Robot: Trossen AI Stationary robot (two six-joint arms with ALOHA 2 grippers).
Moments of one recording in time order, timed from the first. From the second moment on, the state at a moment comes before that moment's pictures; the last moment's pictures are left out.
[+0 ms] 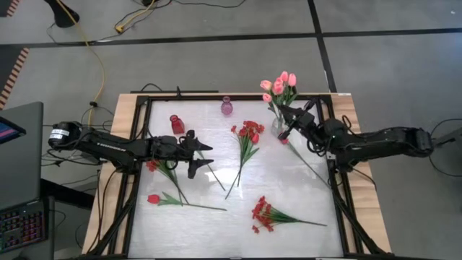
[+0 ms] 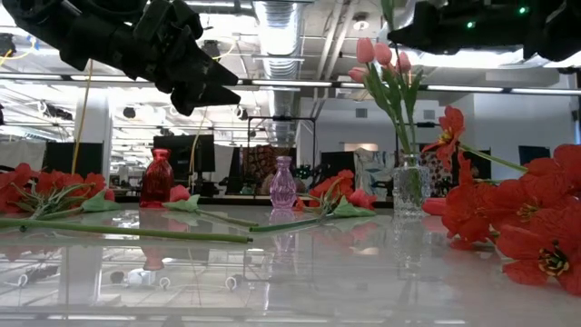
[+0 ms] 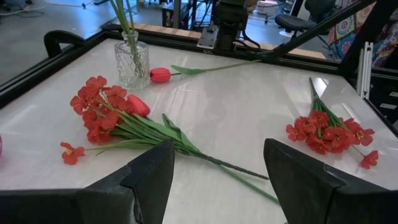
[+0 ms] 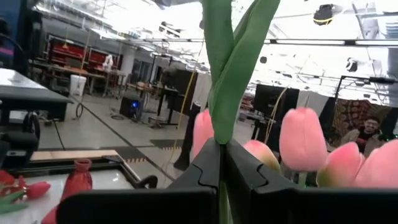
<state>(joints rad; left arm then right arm) 0.00 1.15 0.44 0.42 -0.09 -0.17 -0.16 0.93 0.38 0.87 0.52 -0.40</state>
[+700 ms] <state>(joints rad) 0.00 1.15 0.44 0.40 -0.09 -0.17 -0.27 1.04 0.38 0.92 0.52 -0.30</state>
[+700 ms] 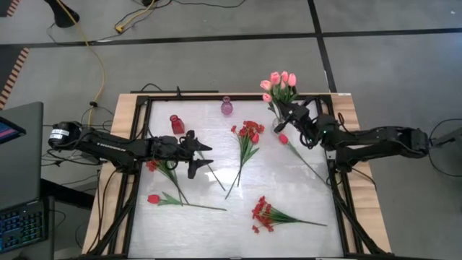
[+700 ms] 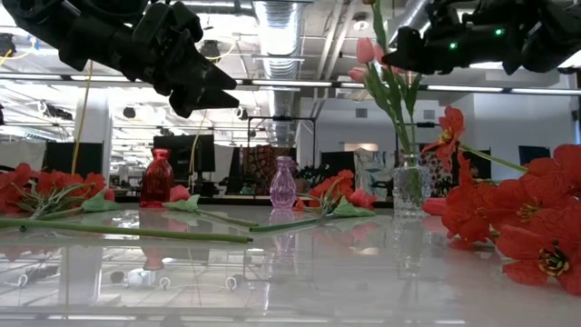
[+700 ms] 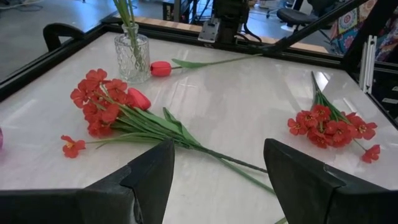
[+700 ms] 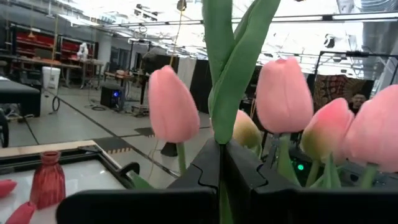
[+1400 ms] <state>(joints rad) 0.00 1.15 0.44 0.40 -0.09 -0.17 -0.28 1.04 0.38 0.87 0.53 -0.24</state>
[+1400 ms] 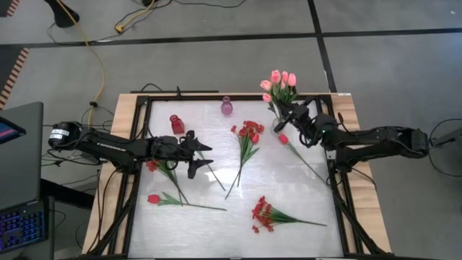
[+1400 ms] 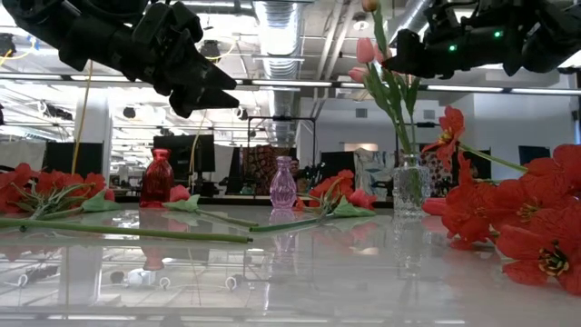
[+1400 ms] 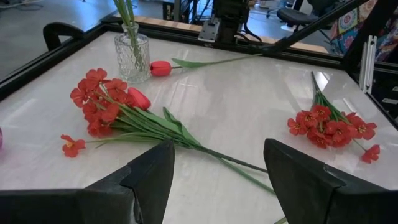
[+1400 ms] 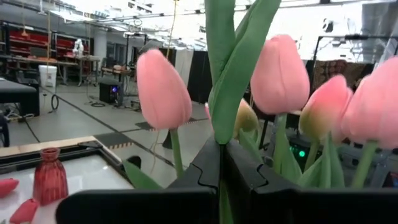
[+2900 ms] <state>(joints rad) 0.00 1.15 0.44 0.37 -0.09 -0.19 -0.34 1.04 0.38 0.58 0.58 -0.05</state>
